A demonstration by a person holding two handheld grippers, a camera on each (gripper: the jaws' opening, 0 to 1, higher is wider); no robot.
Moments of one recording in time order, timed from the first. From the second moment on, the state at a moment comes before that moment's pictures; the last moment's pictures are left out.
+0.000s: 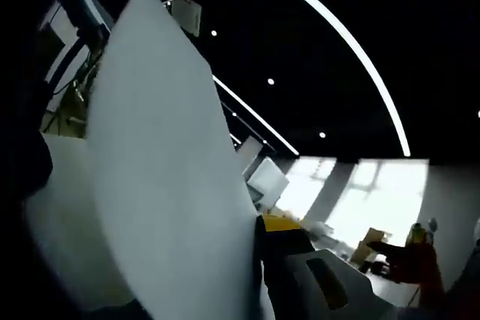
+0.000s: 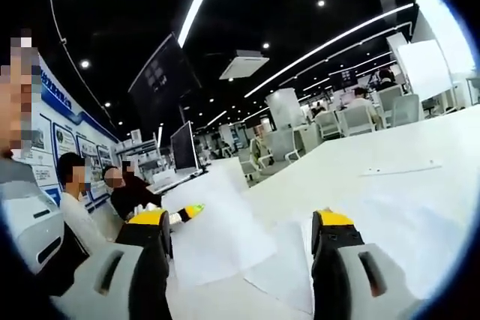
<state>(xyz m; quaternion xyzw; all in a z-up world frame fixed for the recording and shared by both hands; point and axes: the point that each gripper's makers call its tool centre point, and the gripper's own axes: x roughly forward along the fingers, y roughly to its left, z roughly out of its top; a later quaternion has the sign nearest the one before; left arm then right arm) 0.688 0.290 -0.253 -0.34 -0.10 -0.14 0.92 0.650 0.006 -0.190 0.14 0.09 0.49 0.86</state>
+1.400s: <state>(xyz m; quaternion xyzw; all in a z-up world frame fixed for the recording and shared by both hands) 0.684 0.285 -0.252 -0.32 -0.10 -0.15 0.93 0.675 -0.017 -0.206 0.12 0.11 0.44 0.88</state>
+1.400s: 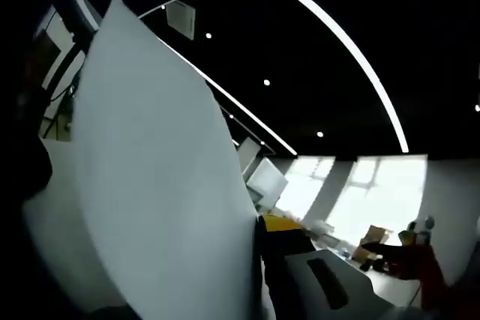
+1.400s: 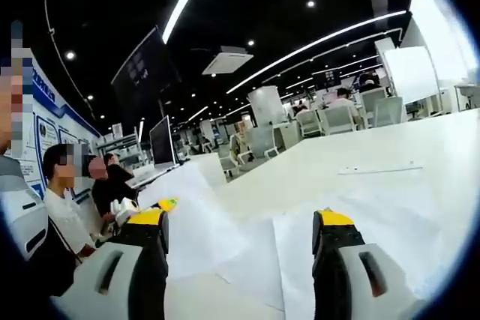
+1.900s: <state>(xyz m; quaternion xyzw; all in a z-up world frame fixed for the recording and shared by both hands) 0.684 0.285 -0.251 -0.33 -0.11 -0.15 0.93 0.690 -0.033 -0.218 0.11 0.11 0.41 0.90</state>
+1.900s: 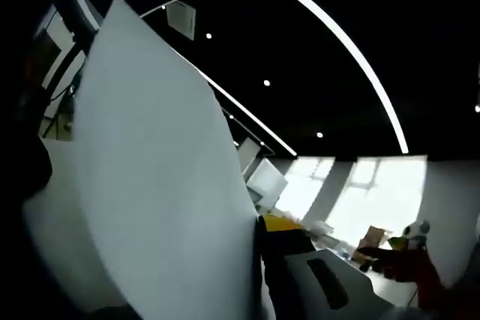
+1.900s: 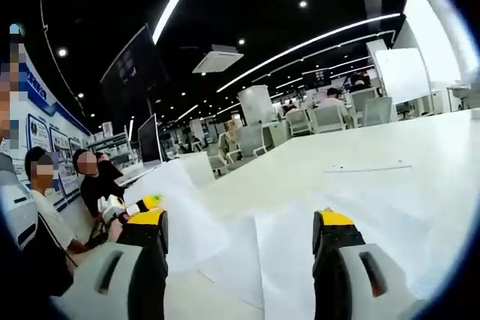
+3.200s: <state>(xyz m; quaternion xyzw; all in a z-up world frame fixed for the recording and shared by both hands) 0.685 0.284 -0.252 -0.33 -0.11 -0.15 0.93 0.717 -0.073 -0.223 0.06 0.10 0.34 0.93</state>
